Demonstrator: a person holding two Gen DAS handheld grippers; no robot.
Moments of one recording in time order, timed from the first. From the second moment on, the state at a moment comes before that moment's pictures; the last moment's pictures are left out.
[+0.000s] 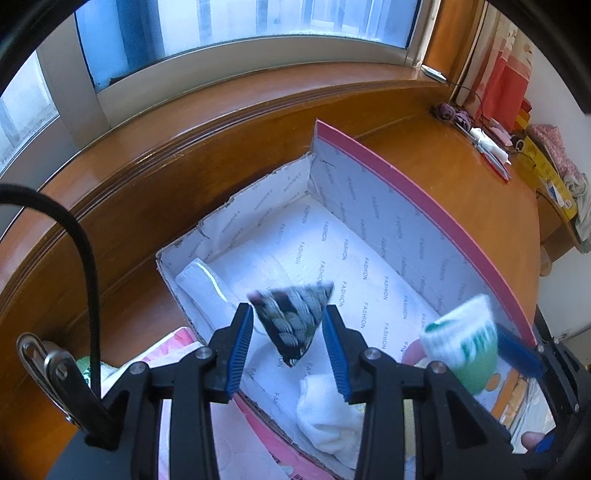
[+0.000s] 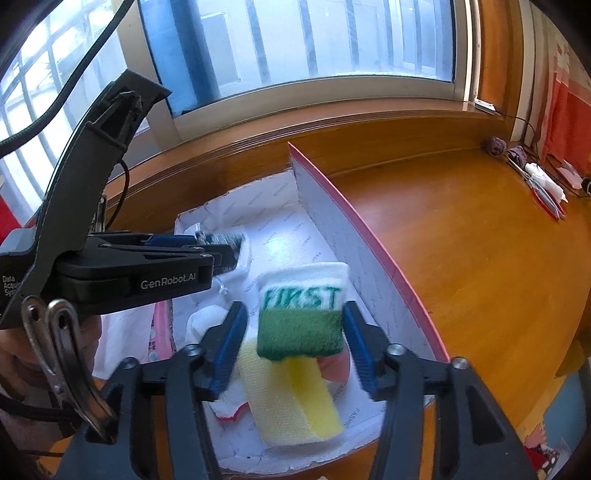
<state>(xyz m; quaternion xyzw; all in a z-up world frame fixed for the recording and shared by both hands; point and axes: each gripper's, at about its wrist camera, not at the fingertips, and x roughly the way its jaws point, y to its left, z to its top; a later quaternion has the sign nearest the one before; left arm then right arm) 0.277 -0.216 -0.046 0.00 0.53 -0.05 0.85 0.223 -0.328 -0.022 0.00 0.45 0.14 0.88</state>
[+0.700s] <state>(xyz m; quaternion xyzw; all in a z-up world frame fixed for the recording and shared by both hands) 0.258 -0.204 -0.023 0.00 0.51 -0.04 0.86 0.208 -0.329 -0.012 0.01 0.43 0.13 0.89</state>
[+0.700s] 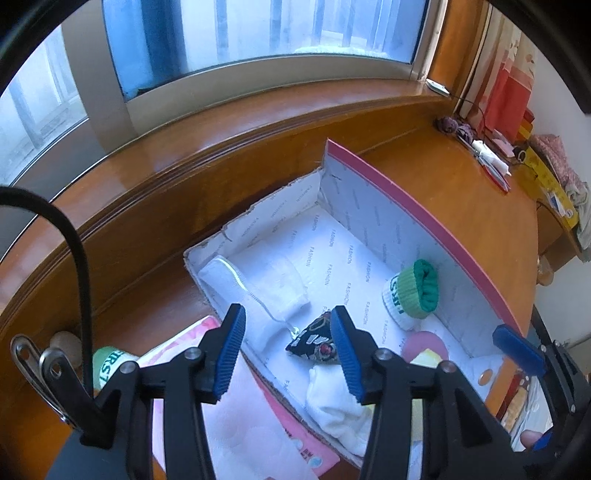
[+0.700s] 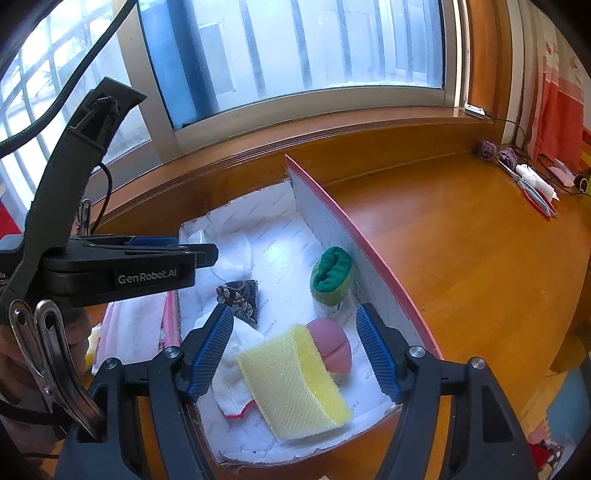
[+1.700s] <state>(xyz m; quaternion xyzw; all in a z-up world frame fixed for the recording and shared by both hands) 0.187 -0.155 0.017 -0.03 0.48 -0.01 0.88 0.156 -0.293 0.003 -0.01 0.42 0.16 0.89</state>
